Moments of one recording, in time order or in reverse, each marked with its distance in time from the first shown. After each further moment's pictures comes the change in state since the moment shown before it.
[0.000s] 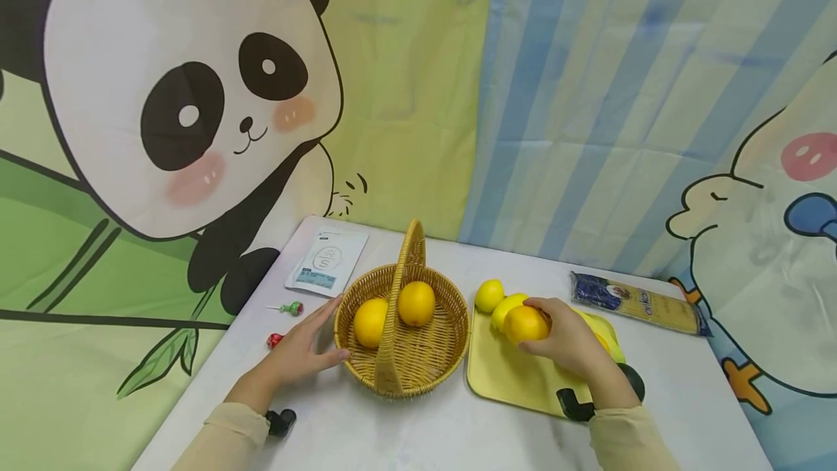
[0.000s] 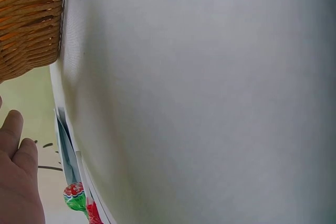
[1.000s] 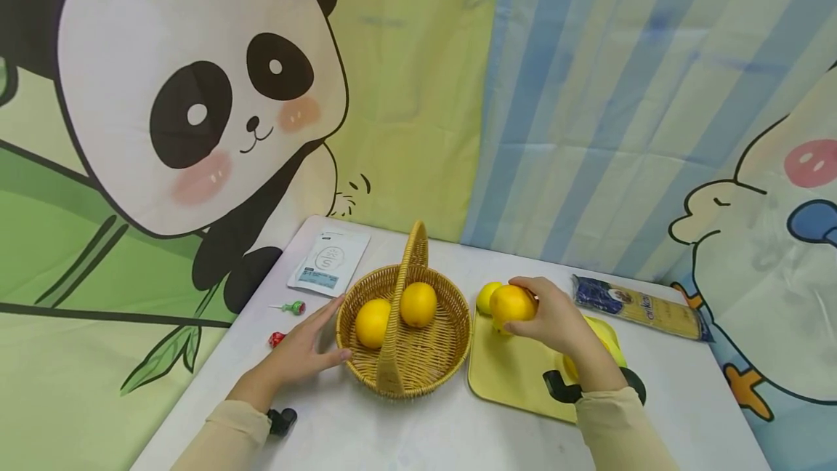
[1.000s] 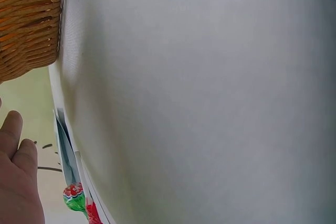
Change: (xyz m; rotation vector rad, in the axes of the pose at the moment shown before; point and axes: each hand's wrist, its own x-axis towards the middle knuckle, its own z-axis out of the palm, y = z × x) left_hand -0.001 0.002 0.000 -0.004 -0.018 -0.052; right_hand 0.022 -0.039 -0.014 0.017 0.038 -0.106
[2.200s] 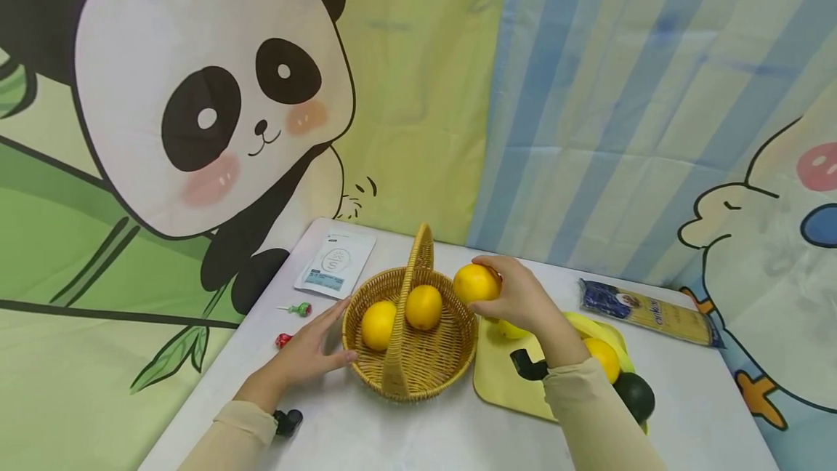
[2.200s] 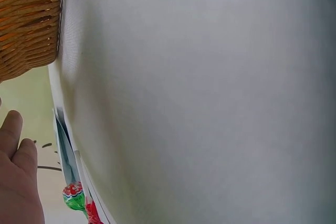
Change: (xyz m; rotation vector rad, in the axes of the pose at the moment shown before) left_hand 0.000 0.000 0.001 -0.002 -0.002 -0.010; right_hand 0.042 -0.065 0.008 0.054 -0.013 -0.127
